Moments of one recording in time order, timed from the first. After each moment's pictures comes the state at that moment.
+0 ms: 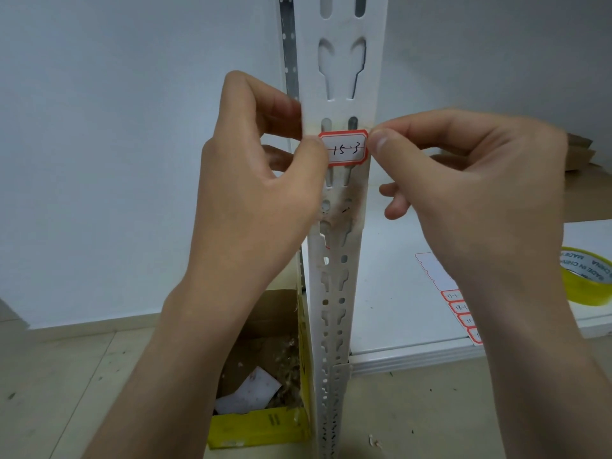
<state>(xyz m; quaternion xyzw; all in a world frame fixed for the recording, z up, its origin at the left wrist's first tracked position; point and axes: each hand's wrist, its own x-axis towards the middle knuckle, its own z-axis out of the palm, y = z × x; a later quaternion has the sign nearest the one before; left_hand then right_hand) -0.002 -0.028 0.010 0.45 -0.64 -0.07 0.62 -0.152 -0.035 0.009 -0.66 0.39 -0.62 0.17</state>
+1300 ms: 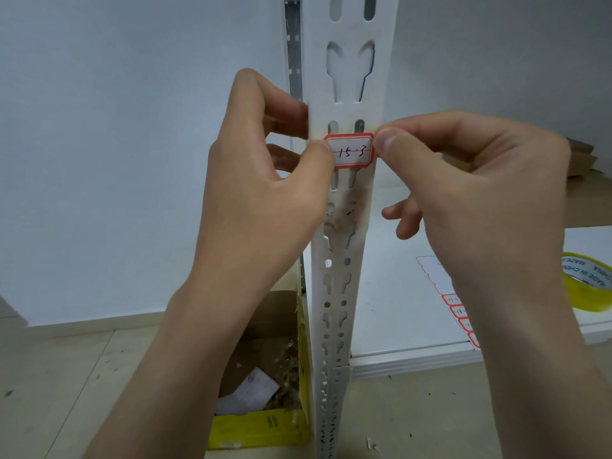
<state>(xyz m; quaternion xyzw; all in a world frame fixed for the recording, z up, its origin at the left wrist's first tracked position) -0.002 -0.027 0.011 0.45 -0.64 -0.06 0.62 -0.152 -0.036 0.006 -0.63 0.38 -0.65 0.20</state>
